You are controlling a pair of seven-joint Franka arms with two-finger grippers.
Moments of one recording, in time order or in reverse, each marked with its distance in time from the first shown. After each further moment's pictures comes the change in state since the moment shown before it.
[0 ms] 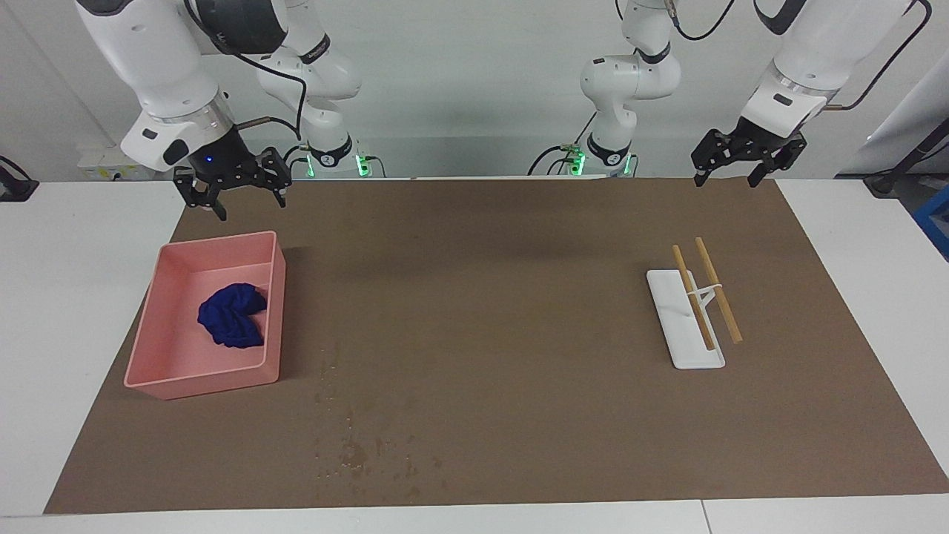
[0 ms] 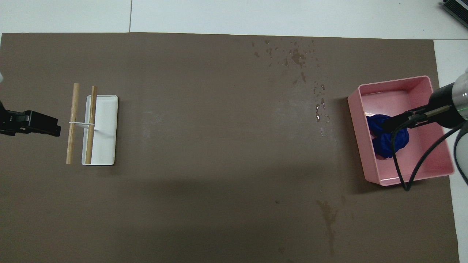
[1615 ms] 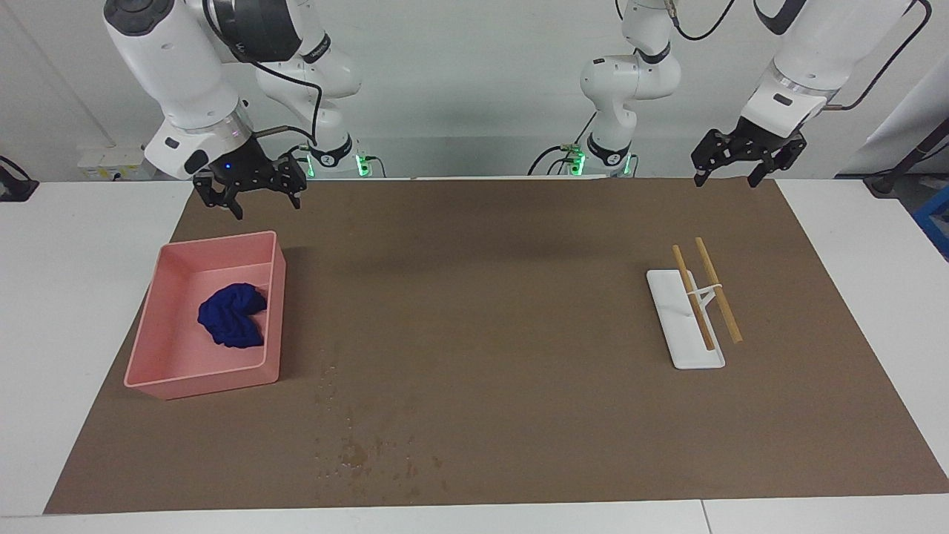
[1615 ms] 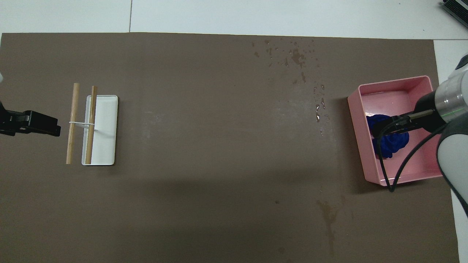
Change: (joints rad) left arm 0.000 0.000 0.000 0.000 0.000 0.000 0.000; right arm 0.114 -0.005 -0.095 -0.033 -0.002 -0.019 0.093
